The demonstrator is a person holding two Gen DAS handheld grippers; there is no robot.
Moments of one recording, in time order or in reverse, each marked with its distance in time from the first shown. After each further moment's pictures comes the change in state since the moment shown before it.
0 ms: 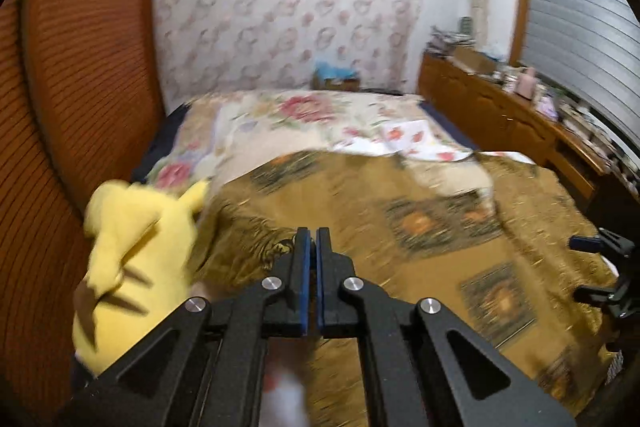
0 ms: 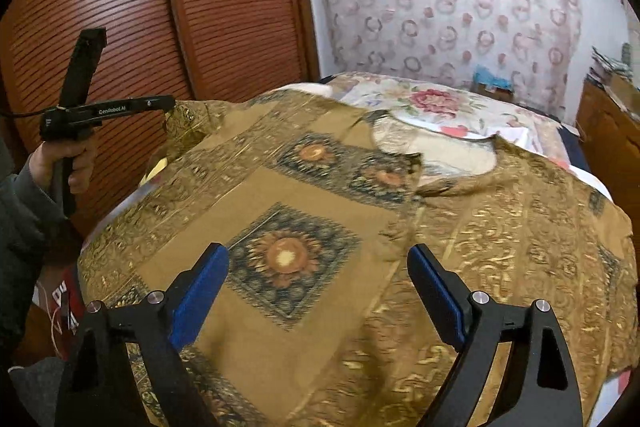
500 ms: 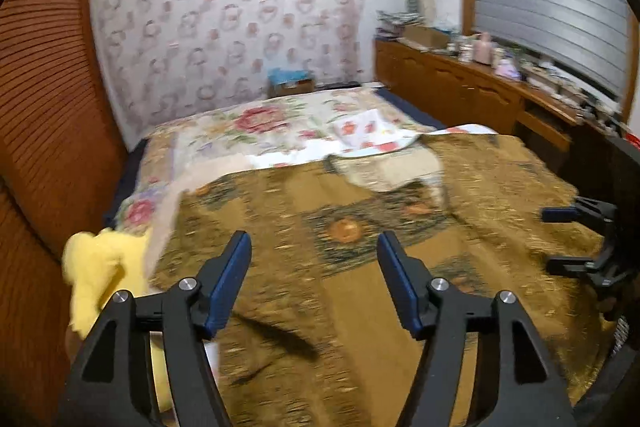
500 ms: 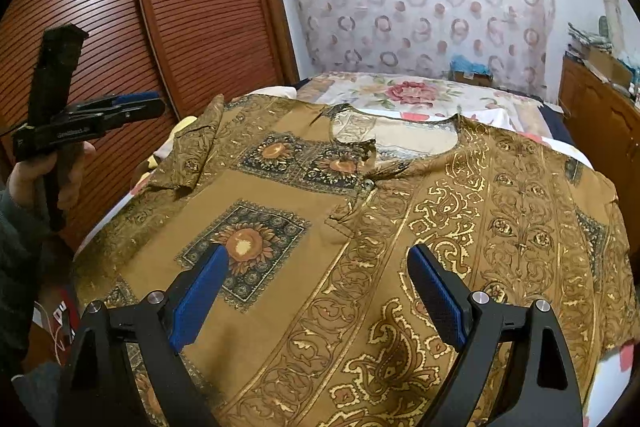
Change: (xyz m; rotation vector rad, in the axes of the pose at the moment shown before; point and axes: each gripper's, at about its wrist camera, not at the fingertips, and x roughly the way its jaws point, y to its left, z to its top) left arm -0.001 -0.049 0.008 0.160 0.008 -0.025; right arm -0.005 -0.008 -0.019 0.086 -0.006 -0.024
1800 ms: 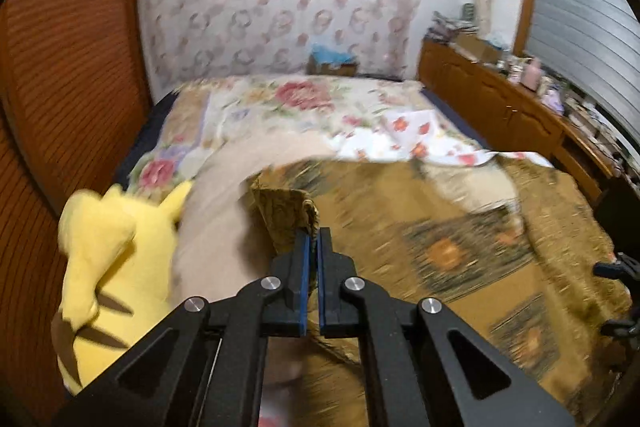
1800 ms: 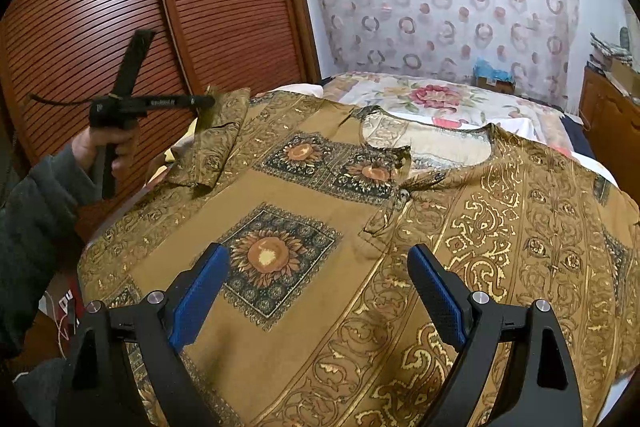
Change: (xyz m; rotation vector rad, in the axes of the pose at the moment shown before) left arm 0.072 0.073 0.012 -0.165 0.047 0.001; right arm 0.024 -0.006 0.017 -0.032 0.008 0.066
